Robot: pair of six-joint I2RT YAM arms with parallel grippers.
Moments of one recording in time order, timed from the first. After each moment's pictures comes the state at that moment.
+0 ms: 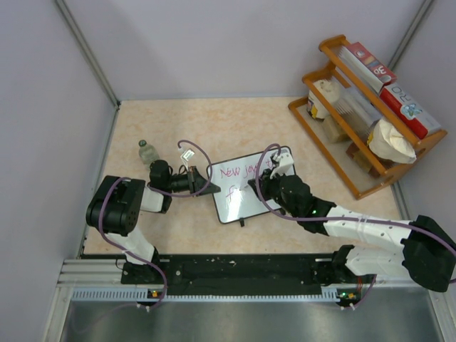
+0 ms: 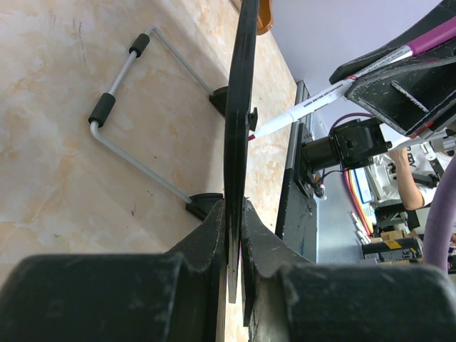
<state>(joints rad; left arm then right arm) -0.16 1.69 0.43 1.03 1.16 -0.75 0.93 1.14 0.55 0.33 0.29 0.47</state>
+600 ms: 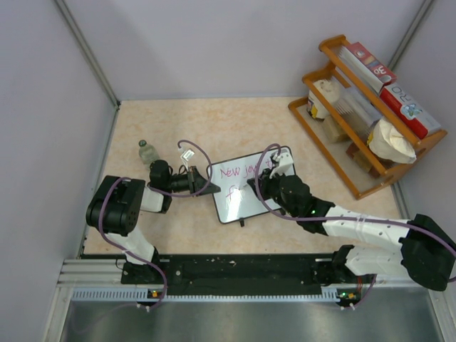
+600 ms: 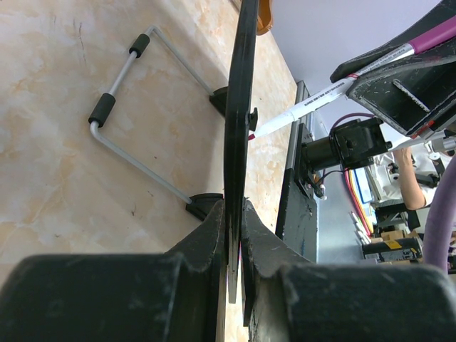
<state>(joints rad) -0.16 1.69 0.43 1.04 1.16 -0.76 0.93 1.15 0.55 0.36 0.30 0.47</state>
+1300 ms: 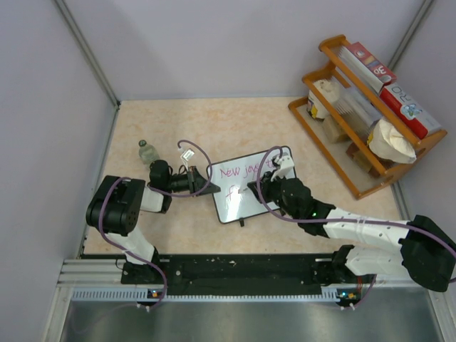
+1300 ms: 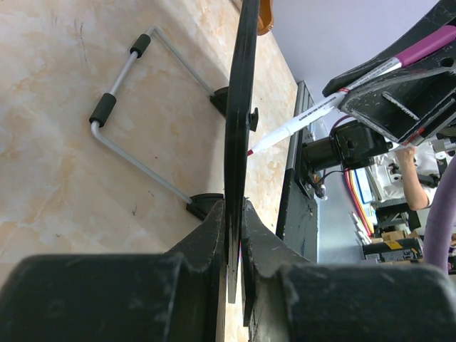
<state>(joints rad) -0.16 1.69 0.43 1.04 1.16 -0.75 0.93 1.14 0.51 0.39 0.28 0.50</state>
